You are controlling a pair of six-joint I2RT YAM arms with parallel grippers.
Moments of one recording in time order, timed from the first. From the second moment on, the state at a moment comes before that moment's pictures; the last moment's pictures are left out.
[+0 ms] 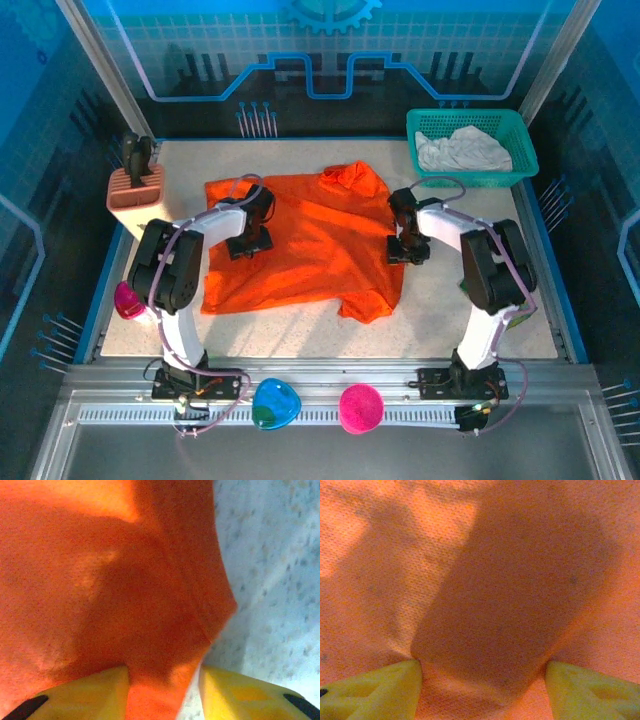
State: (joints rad) left arm -0.28 1.86 1.17 -0.70 -0.20 -0.71; right arm 0.30 1.87 1.19 -0.83 0.01 0.35
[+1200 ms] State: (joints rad) left arm -0.52 1.93 1.75 -0.85 -0.11 -0.51; right arm 0.29 1.30 0.83 -0.83 0.00 0.45
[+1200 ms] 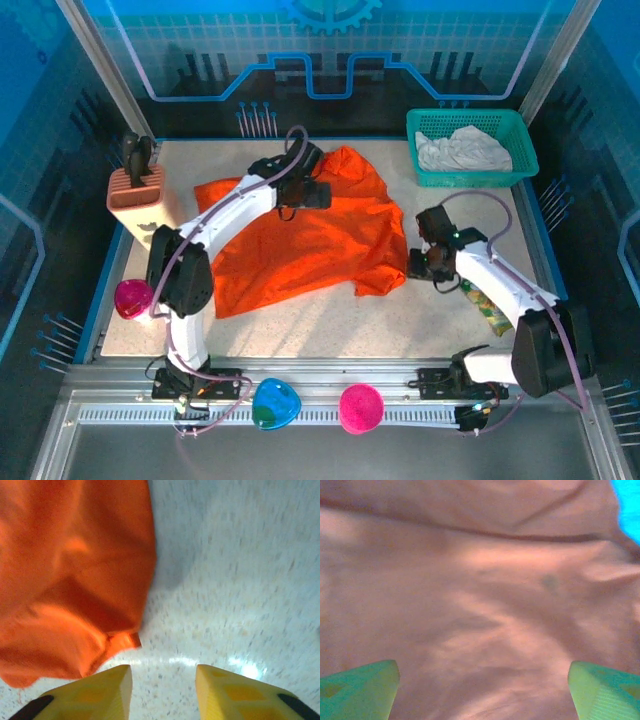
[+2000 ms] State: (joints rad) left arm -0.58 2.42 2.04 -0.84 -0.09 -0.43; right arm 0.29 1.47 0.74 -0.59 -0.18 0.56
